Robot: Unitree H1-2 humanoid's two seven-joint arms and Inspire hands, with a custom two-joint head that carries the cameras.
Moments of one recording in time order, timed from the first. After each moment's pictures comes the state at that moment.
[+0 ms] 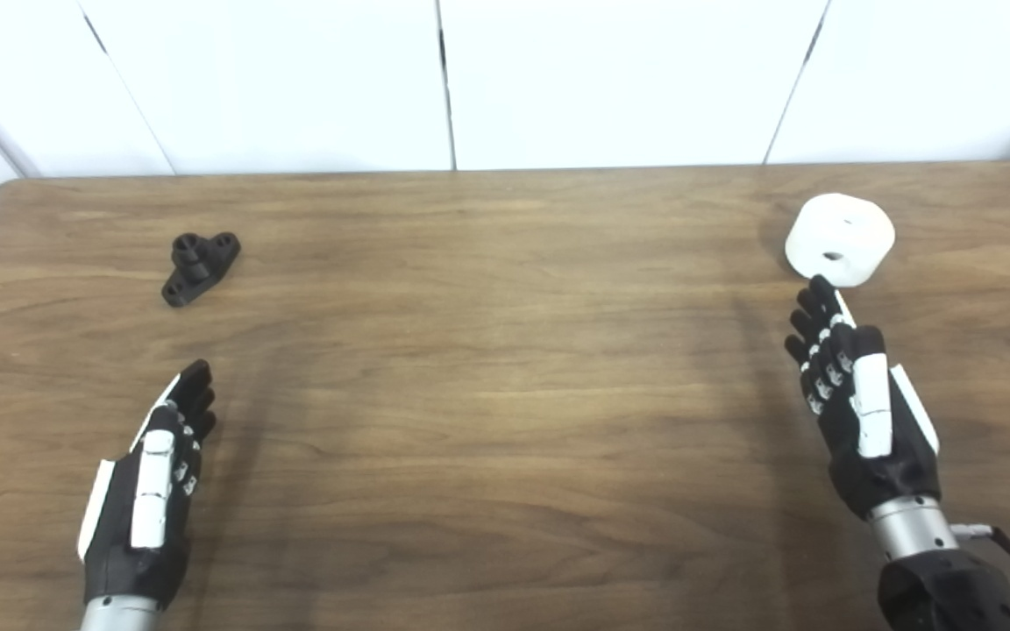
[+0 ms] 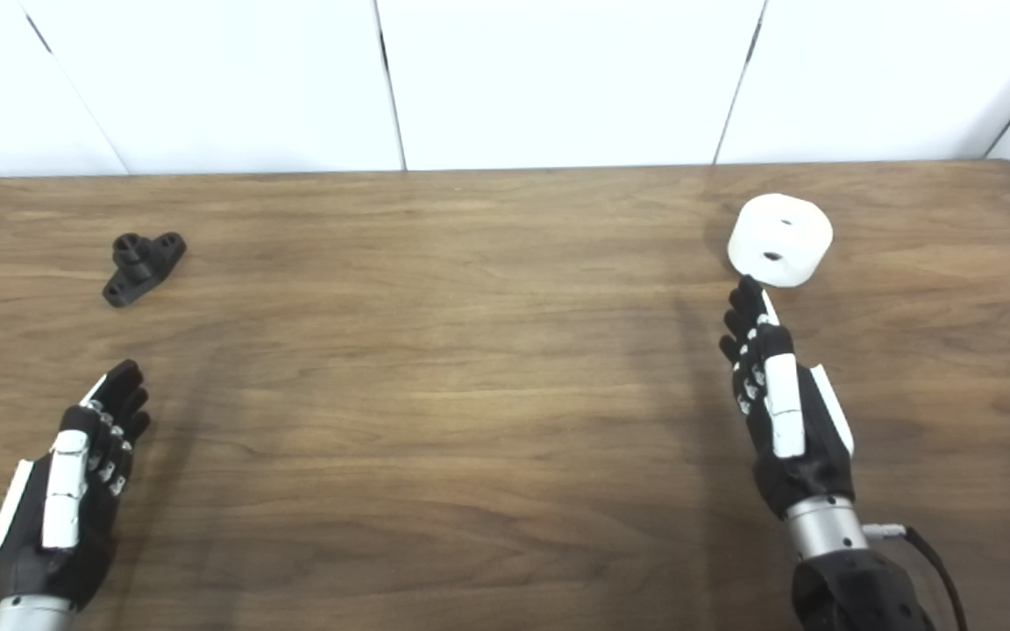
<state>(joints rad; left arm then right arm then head) 0.33 0.17 0.22 -0.36 -0.22 0.07 -0.13 0.21 -0.05 -0.20 -0.42 0.11 0.22 0.19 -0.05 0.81</state>
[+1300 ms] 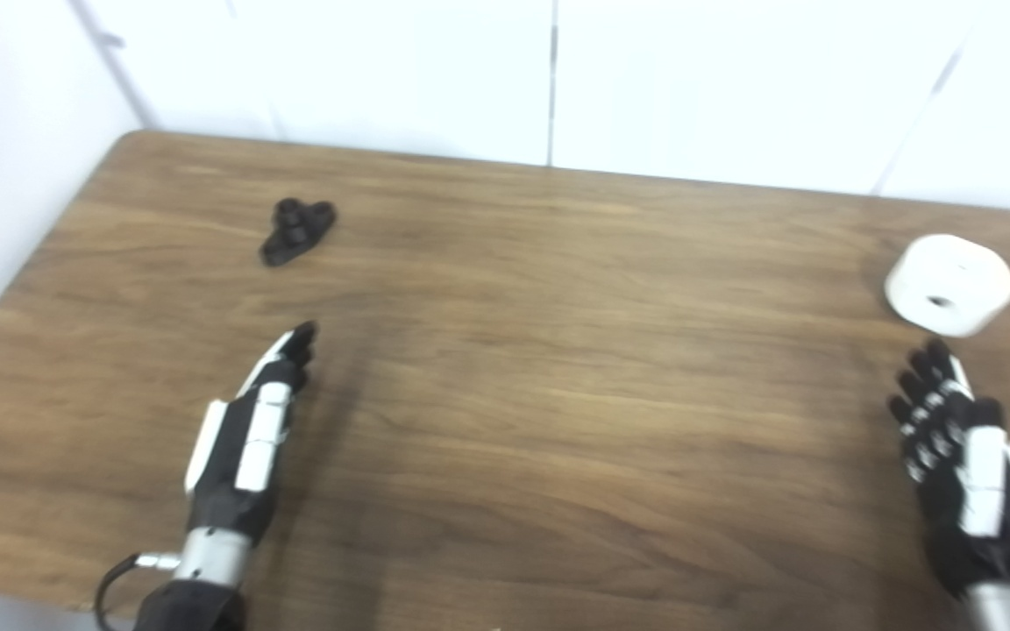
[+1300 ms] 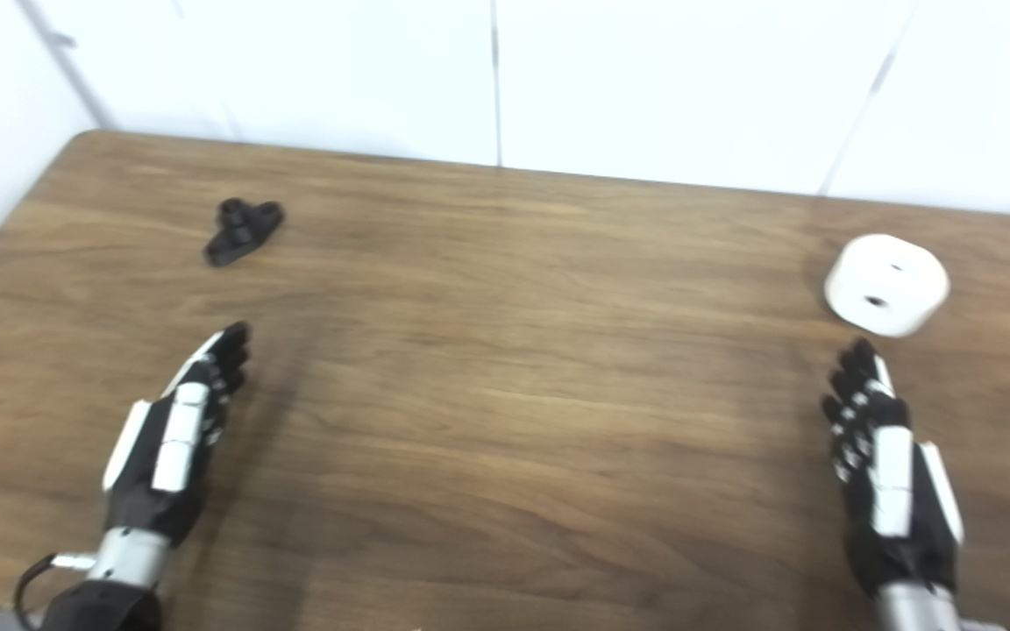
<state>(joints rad) 0.34 0.14 0.14 -0.36 -0.10 0.02 -0.07 0.22 -0.08 -0.25 -0.31 0.14 0.11 0.24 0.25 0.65</state>
